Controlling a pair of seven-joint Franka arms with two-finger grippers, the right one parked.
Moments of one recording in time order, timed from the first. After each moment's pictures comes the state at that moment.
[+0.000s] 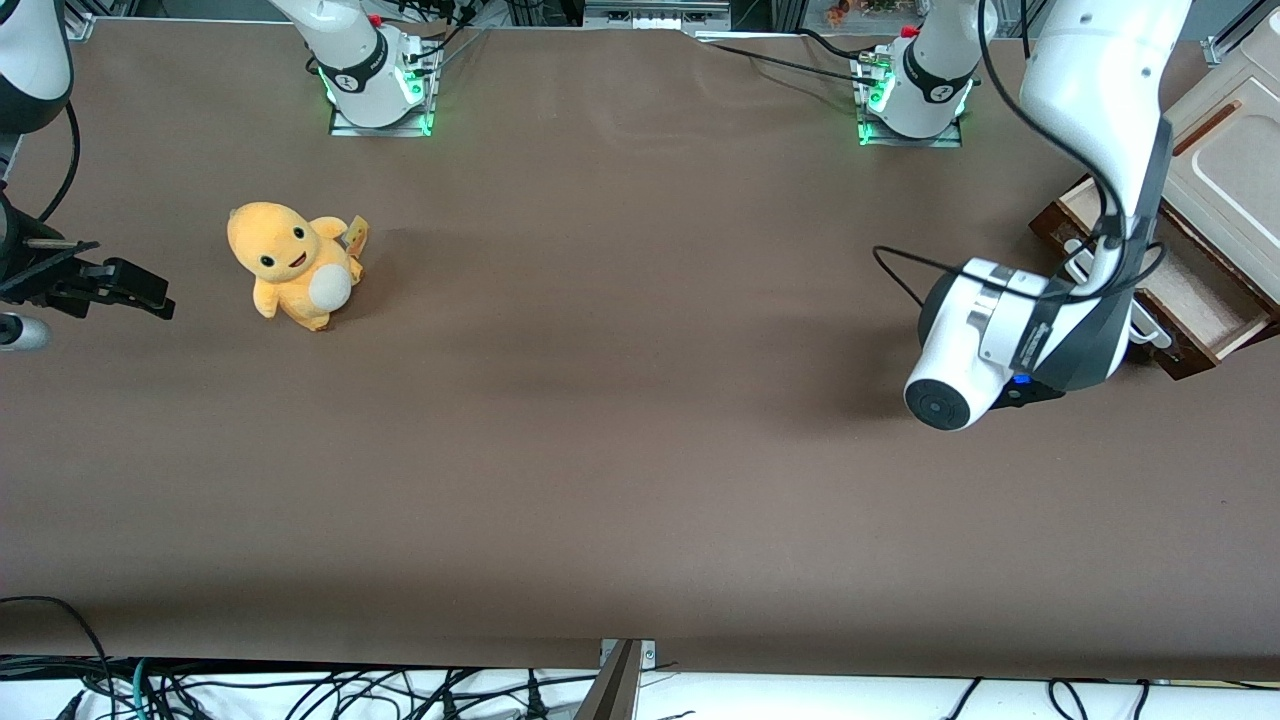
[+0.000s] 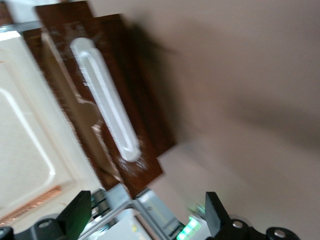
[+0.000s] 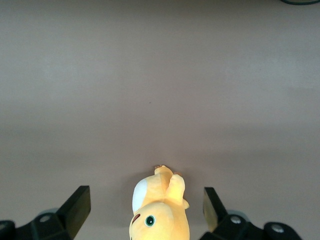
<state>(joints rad) -0.08 0.61 -0.24 -1.46 0.52 1.17 -0.65</state>
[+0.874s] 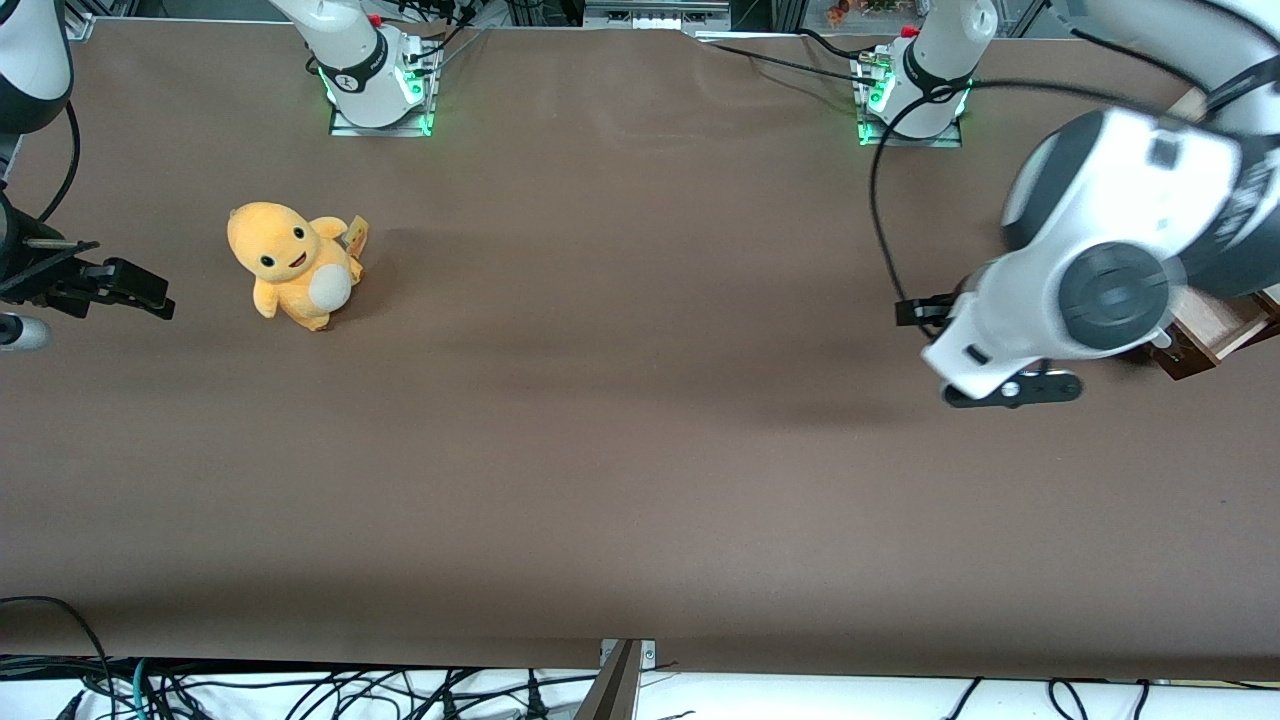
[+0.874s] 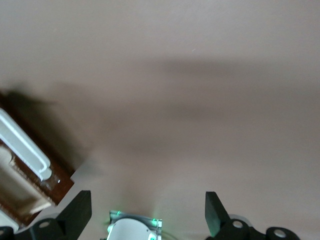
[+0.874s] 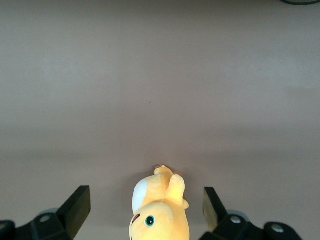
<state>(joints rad) -0.02 0.54 -0.37 -1.03 0.17 1.20 -0.38</state>
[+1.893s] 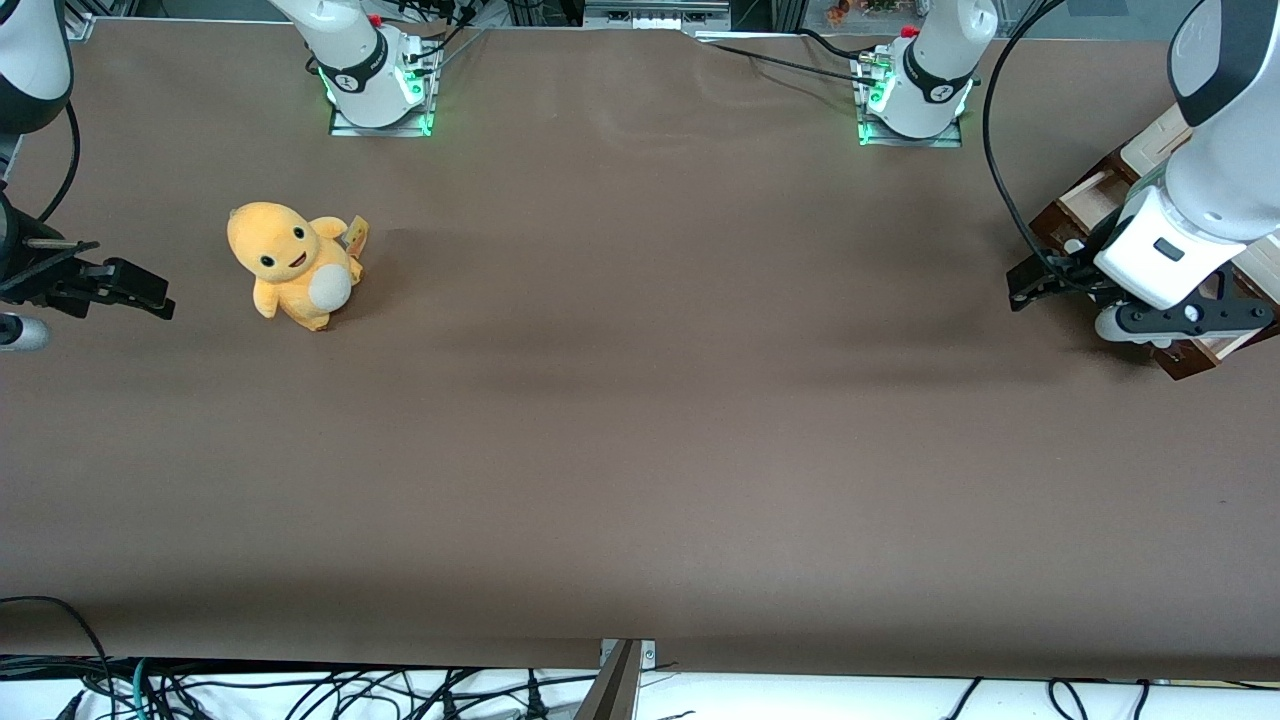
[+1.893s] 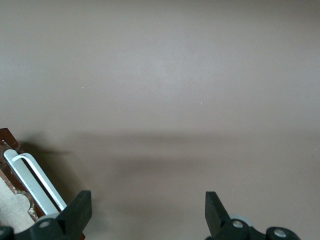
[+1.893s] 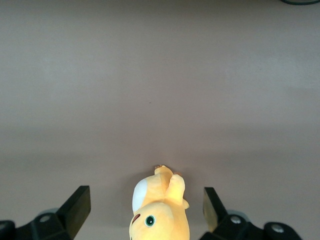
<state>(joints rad) -0.10 0.10 -0.01 -1.60 0.02 1.67 -0.15</state>
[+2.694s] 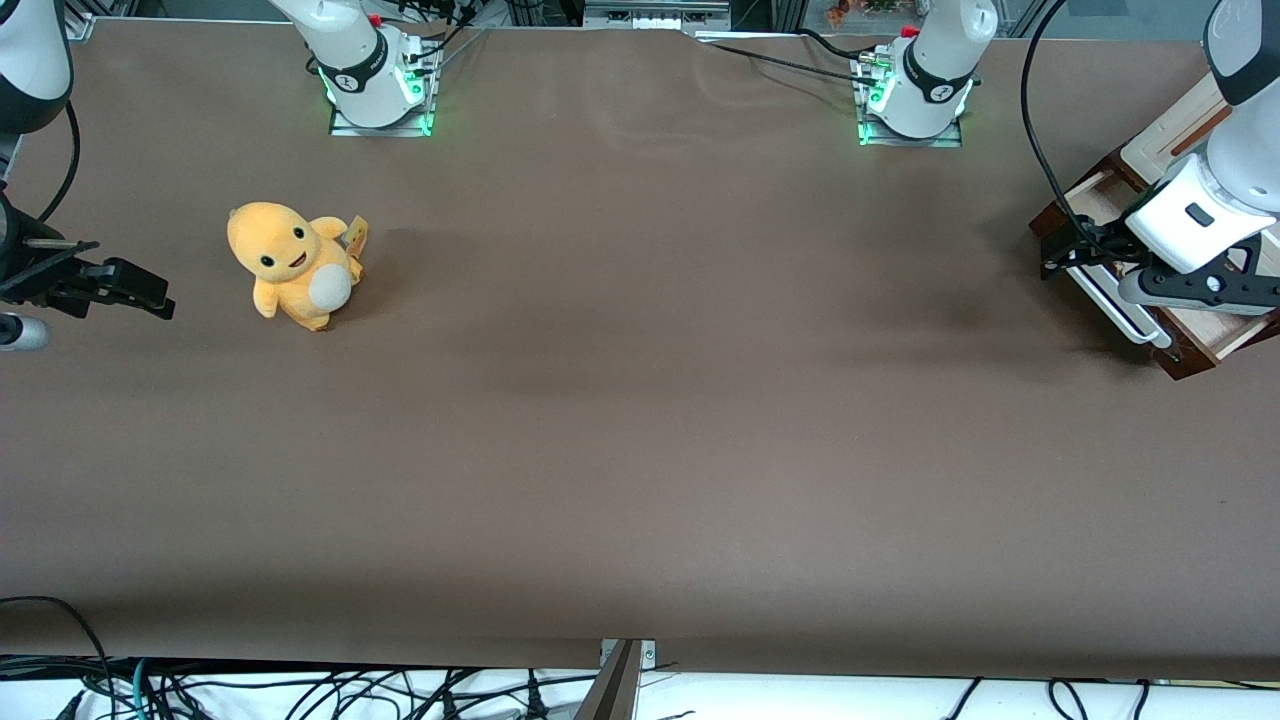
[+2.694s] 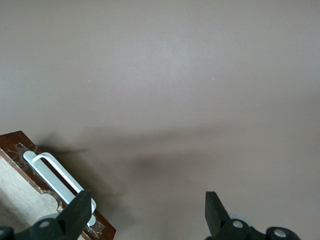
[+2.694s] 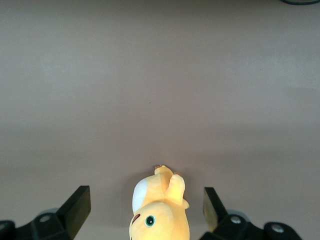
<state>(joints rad) -0.03 0.01 -0.01 -1.73 0.02 1.69 0.04</state>
